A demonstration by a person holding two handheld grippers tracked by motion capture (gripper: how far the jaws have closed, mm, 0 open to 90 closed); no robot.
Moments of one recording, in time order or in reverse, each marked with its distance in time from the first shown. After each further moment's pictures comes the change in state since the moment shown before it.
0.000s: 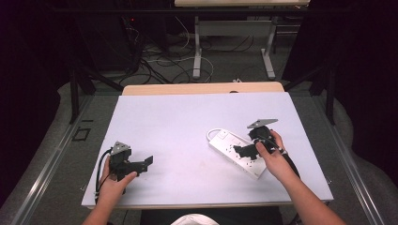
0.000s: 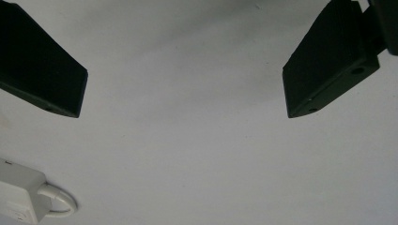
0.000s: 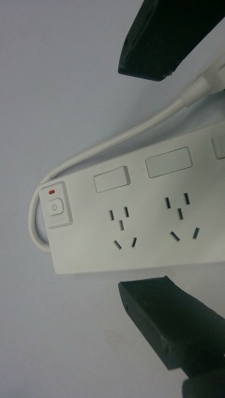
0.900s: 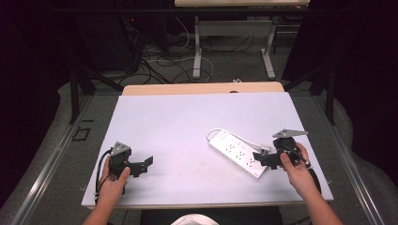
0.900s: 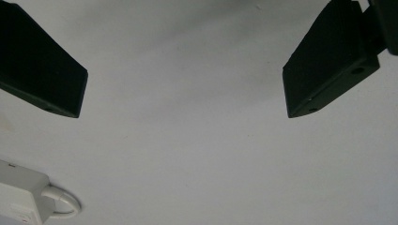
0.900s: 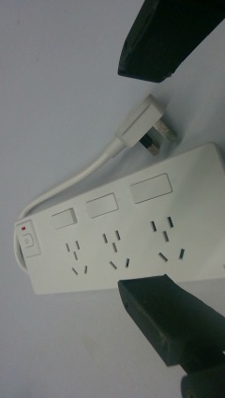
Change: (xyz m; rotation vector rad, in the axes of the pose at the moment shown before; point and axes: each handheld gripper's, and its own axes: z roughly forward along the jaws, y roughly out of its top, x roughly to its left) left arm -0.001 -0.001 -0.001 -0.004 -0.005 0.017; right arm -0.030 -0.049 -0.045 -0.066 -0.007 0.096
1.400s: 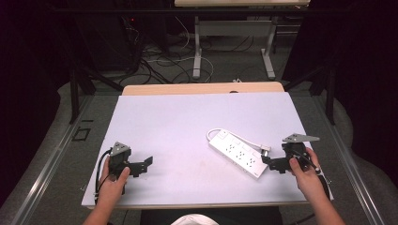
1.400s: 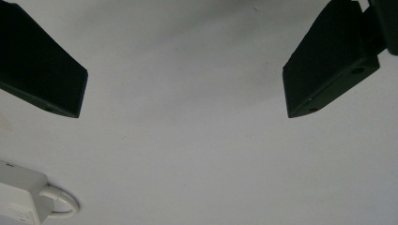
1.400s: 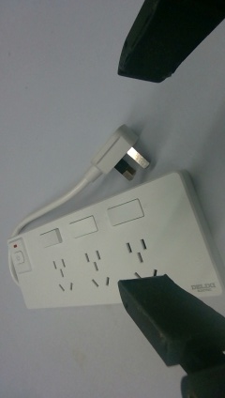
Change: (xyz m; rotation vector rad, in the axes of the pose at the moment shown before) left arm 0.001 0.000 -0.001 0.005 0.007 0.007; right arm -0.012 -0.018 -0.016 -0.024 -0.028 0.012
